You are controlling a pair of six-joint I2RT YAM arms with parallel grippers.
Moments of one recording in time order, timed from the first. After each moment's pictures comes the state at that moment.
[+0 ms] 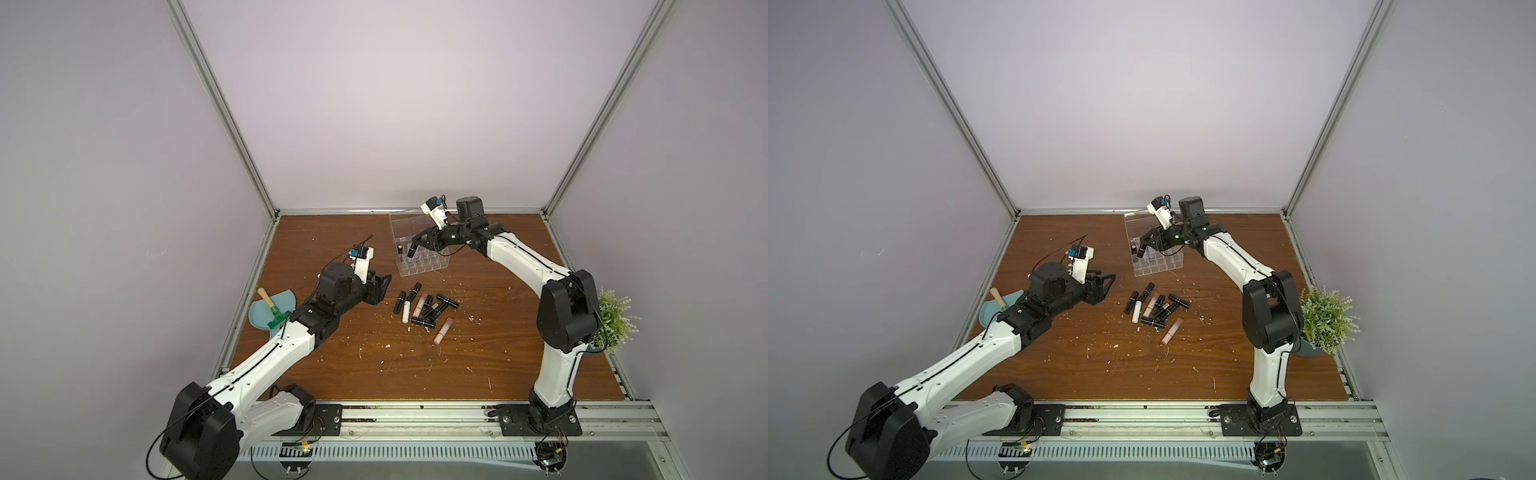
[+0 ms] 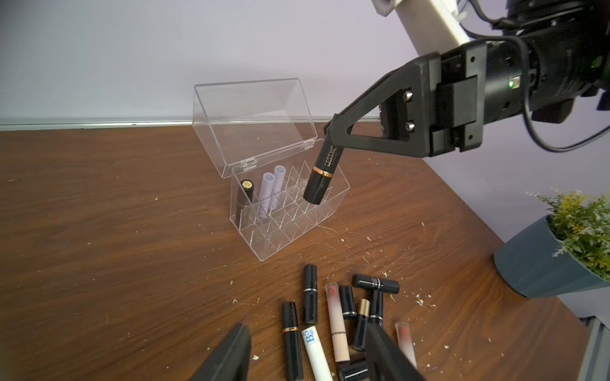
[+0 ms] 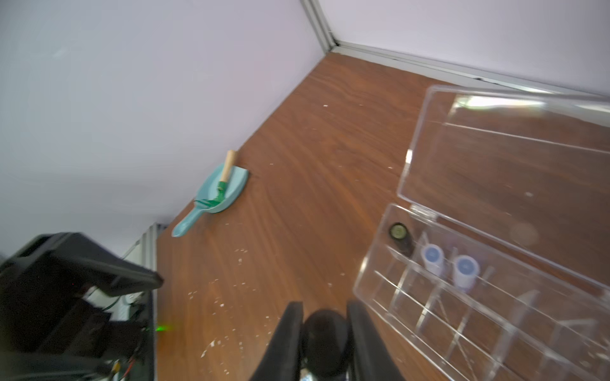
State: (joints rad) left arm -0.51 1.09 0.69 0.02 0.14 -0.27; right arm 0.41 1.90 1.57 -0.27 -0.63 0.11
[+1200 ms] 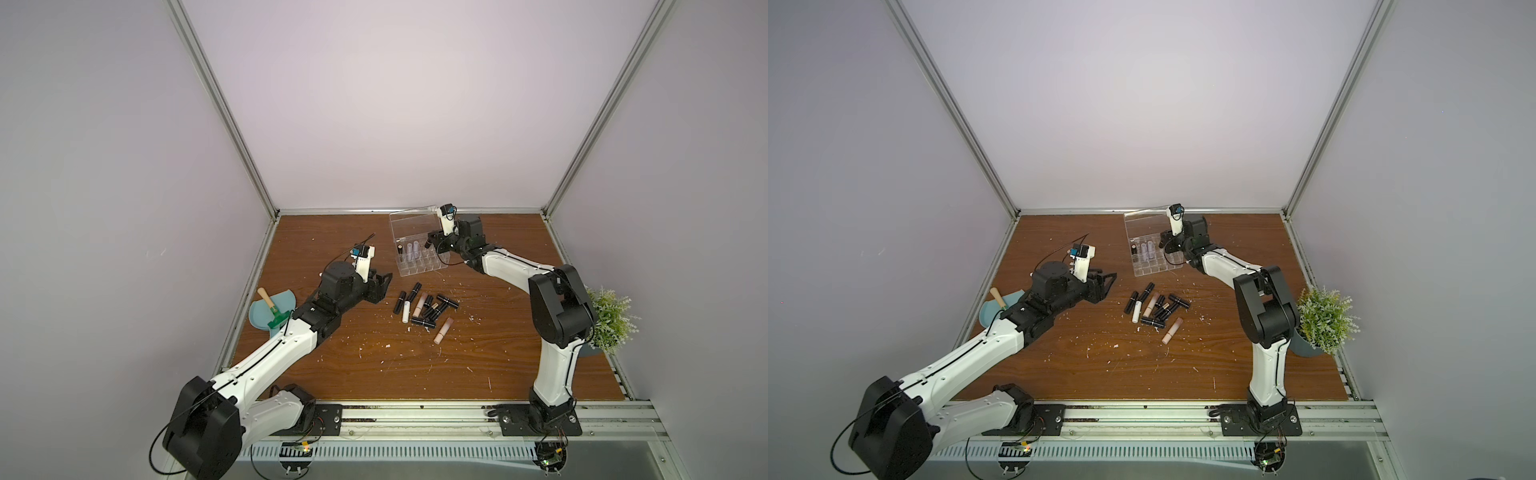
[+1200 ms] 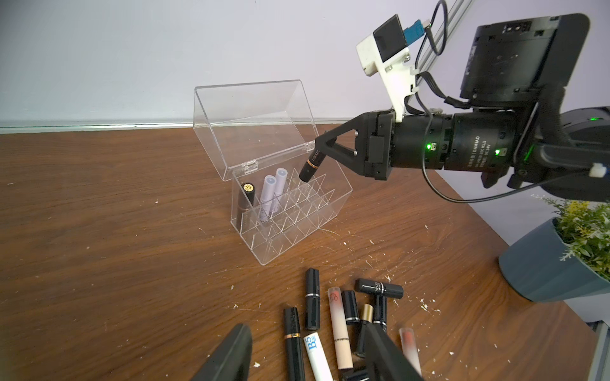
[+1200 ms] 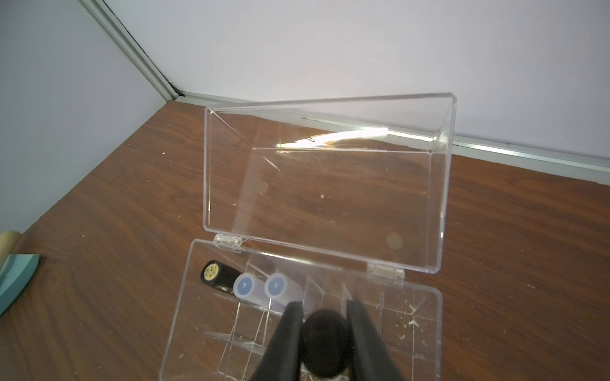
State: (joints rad) left arm -0.51 1.12 0.70 0.04 0.14 -0.27; right arm 0.40 1.96 1.36 0.15 -0.18 0.14
